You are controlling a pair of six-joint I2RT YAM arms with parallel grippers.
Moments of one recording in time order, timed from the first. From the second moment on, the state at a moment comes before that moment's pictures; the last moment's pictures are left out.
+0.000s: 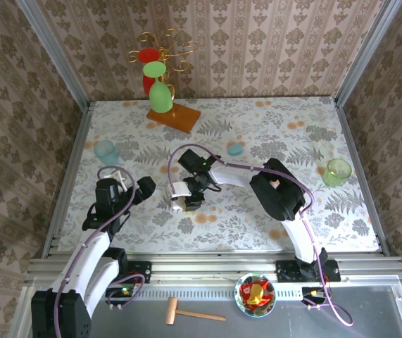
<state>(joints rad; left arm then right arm) -0.13 0.75 0.30 -0.13 0.29 -0.64 0.81 2.17 1.54 -0.59 -0.43 -0.97</state>
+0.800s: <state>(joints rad) -0.31 1.03 0.26 0.29 0.65 -0.68 0.73 1.71 1.14 -0.29 -0.34 -0.86</state>
